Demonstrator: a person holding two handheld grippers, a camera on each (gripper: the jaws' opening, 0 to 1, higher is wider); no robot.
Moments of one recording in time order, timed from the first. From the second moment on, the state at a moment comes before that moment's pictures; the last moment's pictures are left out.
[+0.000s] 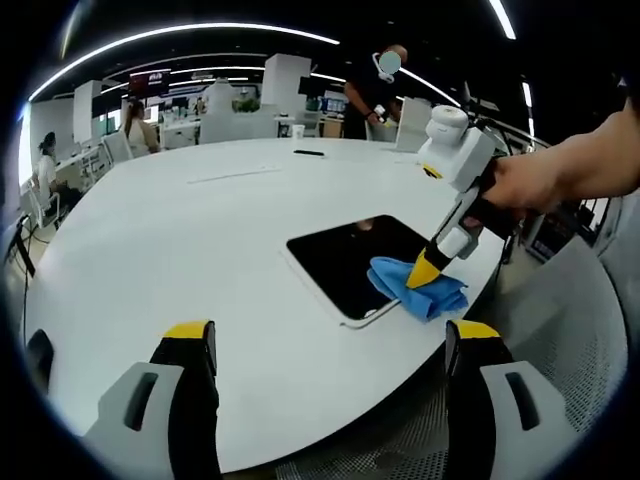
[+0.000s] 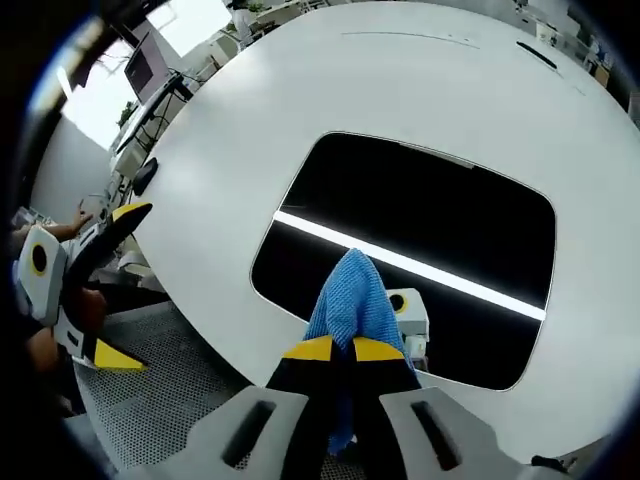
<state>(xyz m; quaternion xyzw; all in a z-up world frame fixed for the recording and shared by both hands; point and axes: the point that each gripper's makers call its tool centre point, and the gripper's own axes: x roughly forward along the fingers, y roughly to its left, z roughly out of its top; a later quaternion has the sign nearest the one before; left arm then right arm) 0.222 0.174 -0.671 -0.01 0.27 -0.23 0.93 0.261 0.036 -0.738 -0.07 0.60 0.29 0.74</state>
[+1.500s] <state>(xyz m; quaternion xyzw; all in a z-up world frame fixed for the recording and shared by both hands) 0.221 0.174 -0.669 -0.02 0.26 -0.23 0.94 0.312 0.038 -0.742 -0.09 0.60 0.28 0.75</state>
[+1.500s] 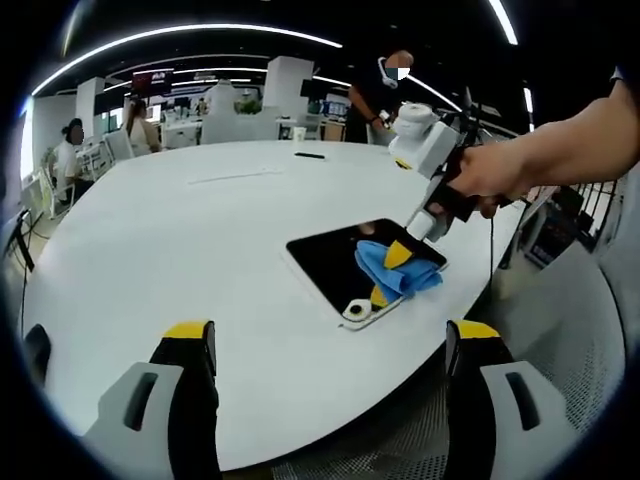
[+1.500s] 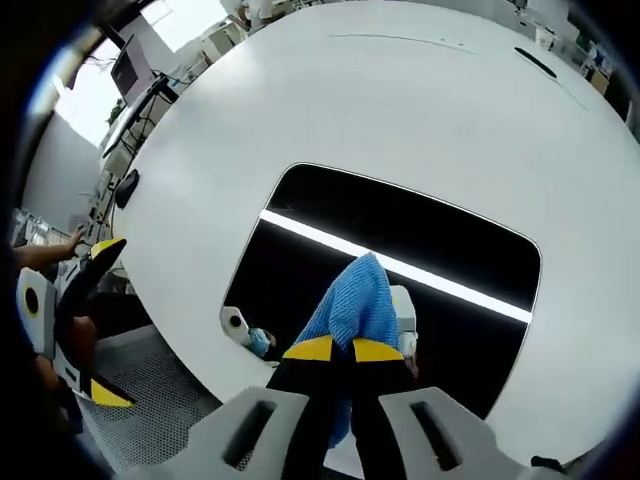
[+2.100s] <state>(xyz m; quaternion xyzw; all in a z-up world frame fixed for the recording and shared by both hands) 0.221 0.176 -0.666 -0.02 0.26 -0.23 0.94 0.349 0.042 -0.738 -0.11 0.60 0.28 0.74</state>
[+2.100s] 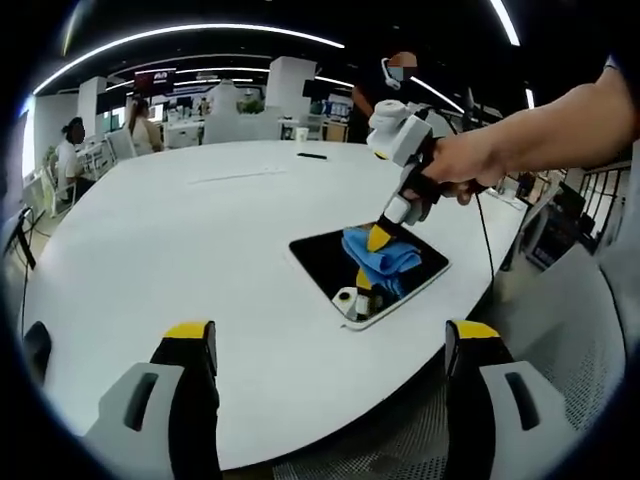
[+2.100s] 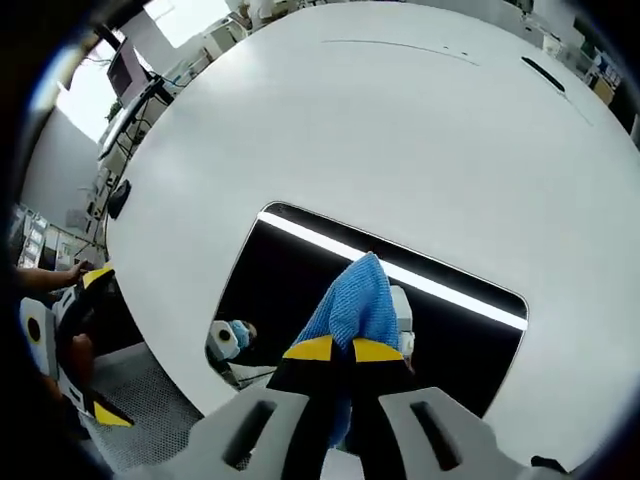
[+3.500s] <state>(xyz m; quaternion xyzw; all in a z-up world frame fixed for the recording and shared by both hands) 0.221 0.174 -0.669 -0.02 0.26 -0.23 0.94 0.392 0.051 -0.733 -0.12 0.60 0.27 0.74</state>
